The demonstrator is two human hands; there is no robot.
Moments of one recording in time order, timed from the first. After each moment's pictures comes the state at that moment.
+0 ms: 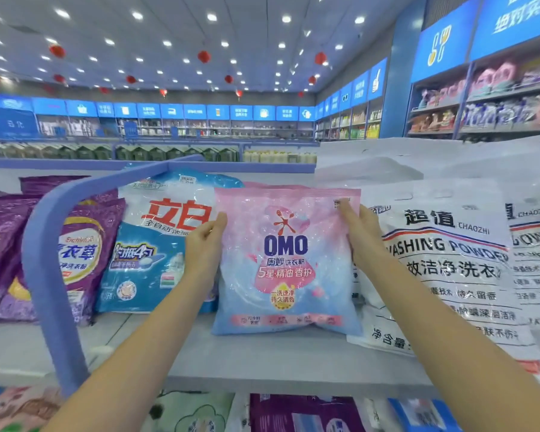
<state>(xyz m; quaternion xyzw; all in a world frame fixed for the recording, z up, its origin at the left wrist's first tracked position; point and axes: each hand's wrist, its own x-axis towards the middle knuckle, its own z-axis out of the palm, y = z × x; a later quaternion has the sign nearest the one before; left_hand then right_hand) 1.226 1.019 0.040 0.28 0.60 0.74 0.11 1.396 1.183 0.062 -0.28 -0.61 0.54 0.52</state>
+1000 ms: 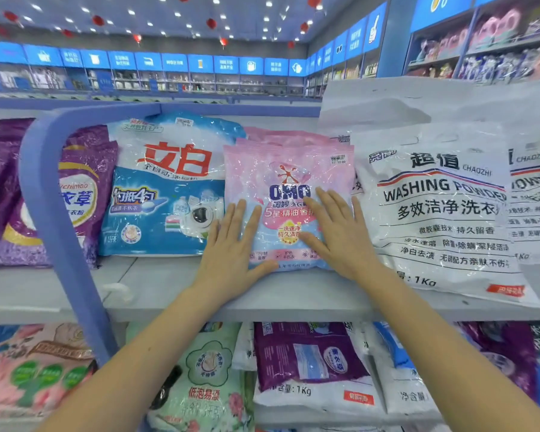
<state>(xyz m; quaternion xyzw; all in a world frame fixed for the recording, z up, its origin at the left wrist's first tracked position) 1.238 0.987 -0.055 0.60 0.74 0.21 -0.19 1.411 1.124 -0.027 -0.27 -0.91 -0.09 0.31</state>
